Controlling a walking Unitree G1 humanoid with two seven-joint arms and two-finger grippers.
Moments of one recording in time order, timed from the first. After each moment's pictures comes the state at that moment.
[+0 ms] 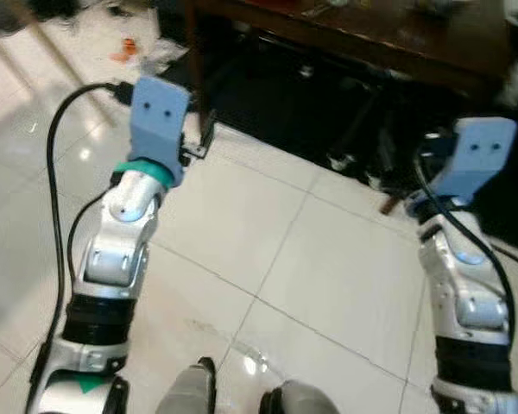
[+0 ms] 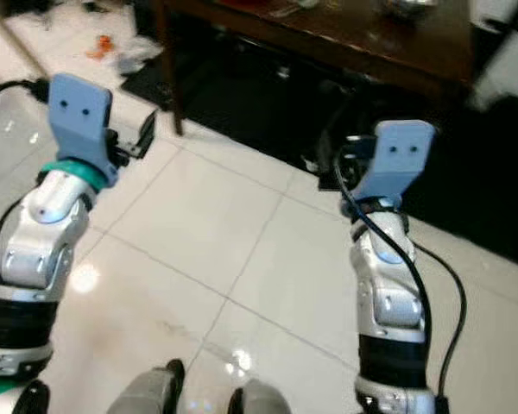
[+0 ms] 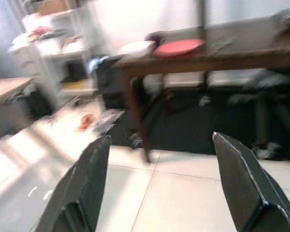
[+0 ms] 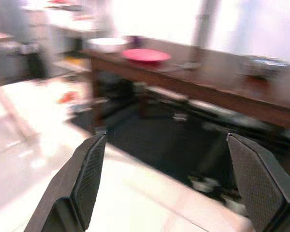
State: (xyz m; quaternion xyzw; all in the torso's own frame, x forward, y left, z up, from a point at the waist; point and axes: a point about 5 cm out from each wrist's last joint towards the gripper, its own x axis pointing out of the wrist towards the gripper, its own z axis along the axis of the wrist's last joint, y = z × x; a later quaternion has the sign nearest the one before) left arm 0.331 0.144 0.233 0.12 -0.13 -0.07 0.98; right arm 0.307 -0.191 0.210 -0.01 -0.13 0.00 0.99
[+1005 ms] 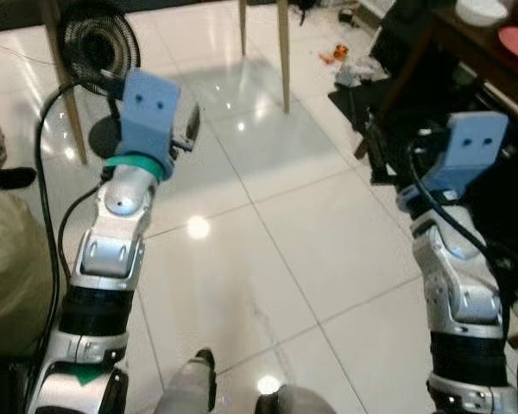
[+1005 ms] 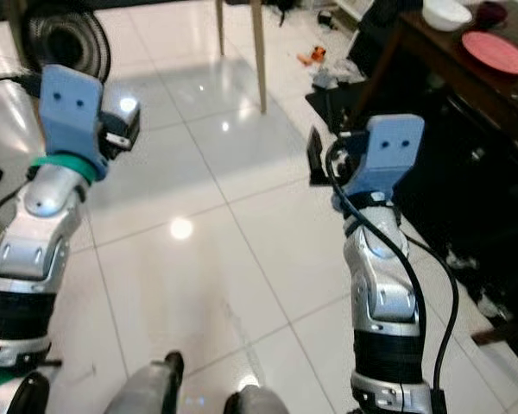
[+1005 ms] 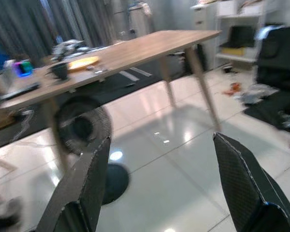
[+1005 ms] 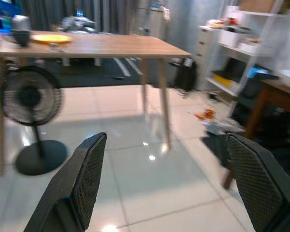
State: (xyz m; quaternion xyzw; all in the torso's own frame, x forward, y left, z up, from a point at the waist) left arm 0.337 0.149 0.236 0.13 -0.13 -0.03 0.98; right arm 0.309 -0.188 0.213 -0.01 -0.14 0.01 0.99
